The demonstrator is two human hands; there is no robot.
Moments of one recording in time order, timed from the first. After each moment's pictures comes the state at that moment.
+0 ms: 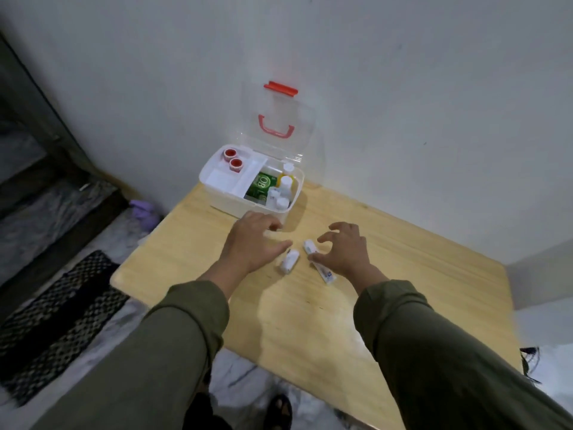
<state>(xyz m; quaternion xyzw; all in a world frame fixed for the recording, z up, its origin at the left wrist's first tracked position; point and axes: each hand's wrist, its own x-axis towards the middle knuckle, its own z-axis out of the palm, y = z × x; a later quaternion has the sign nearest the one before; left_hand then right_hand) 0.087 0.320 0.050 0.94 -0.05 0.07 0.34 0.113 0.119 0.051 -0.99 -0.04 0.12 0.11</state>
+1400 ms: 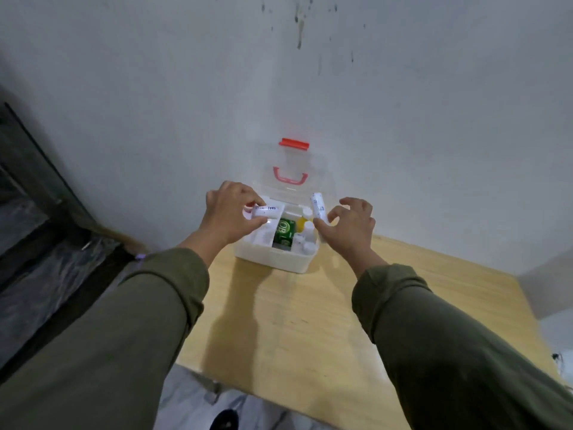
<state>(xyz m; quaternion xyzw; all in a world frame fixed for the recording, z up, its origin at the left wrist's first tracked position) 0.179 0.436 0.138 0.96 -0.10 0.12 0.22 0.165 0.204 0.130 -0.96 0.06 -0.09 0.24</state>
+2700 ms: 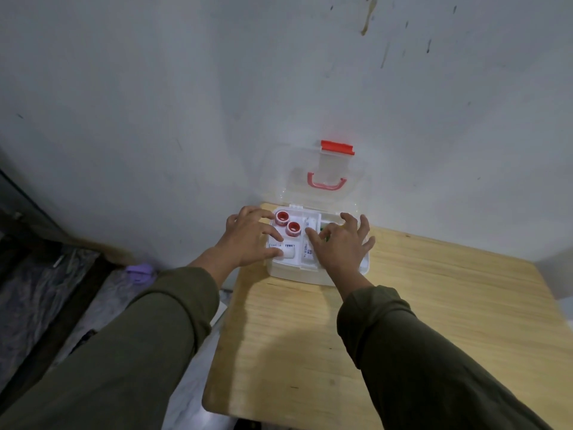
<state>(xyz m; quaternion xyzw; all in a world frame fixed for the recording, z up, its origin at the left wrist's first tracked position) 0.253 0.508 0.076 0.95 -0.22 -0.08 0.22 0.210 0.329 0.083 -0.96 0.22 -0.05 0.16</state>
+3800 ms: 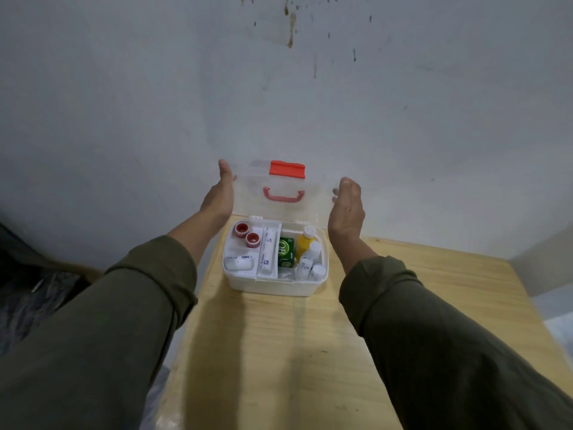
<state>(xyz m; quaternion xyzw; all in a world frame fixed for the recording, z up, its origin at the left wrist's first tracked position) 0.284 0.439 0.152 0.81 0.08 -0.12 0.57 0.234 0.250 0.137 -0.73 0.25 -0.22 0.60</state>
